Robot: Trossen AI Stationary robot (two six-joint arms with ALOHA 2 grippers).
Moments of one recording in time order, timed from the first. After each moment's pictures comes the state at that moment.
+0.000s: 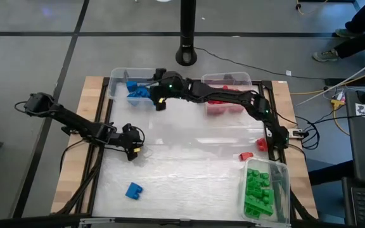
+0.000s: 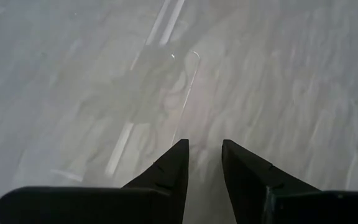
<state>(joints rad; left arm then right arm) -0.28 0.99 0.19 -0.12 -0.34 -0.53 -0.23 2.24 2.08 -0.15 0.09 -0.69</state>
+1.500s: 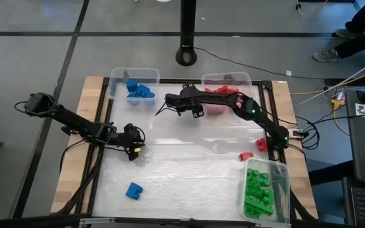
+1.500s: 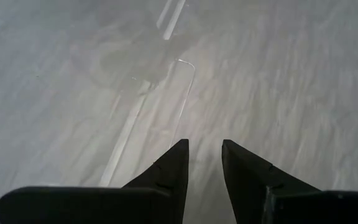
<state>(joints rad) -0.28 0.99 0.19 -0.07 -0.34 -0.51 -0.25 2.43 2.14 -1.34 0.66 -0.52</state>
